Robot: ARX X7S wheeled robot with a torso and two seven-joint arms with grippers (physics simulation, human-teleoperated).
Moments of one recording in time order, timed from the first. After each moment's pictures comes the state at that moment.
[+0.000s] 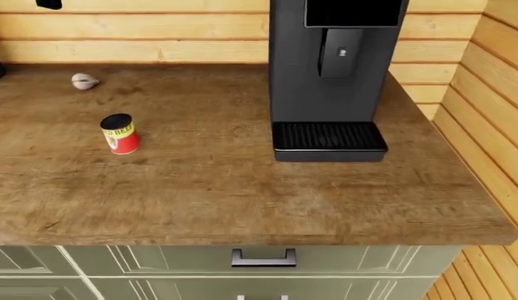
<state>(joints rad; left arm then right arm) -1.79 -0.56 0.51 -0.93 -0.37 -0.70 0.50 2.35 0.11 -0.03 1.23 -0.13 0.58 -0.30</state>
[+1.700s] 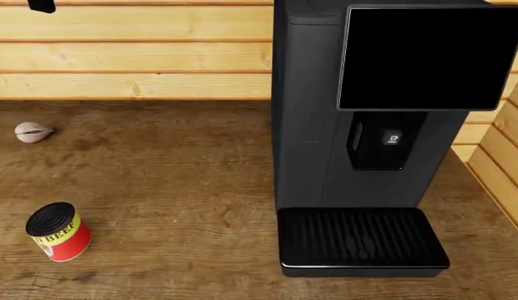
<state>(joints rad) -1.77 -0.58 0.51 -0.88 -0.36 -0.72 0.49 2.35 0.11 -0.03 1.23 -0.13 0.58 -0.30</state>
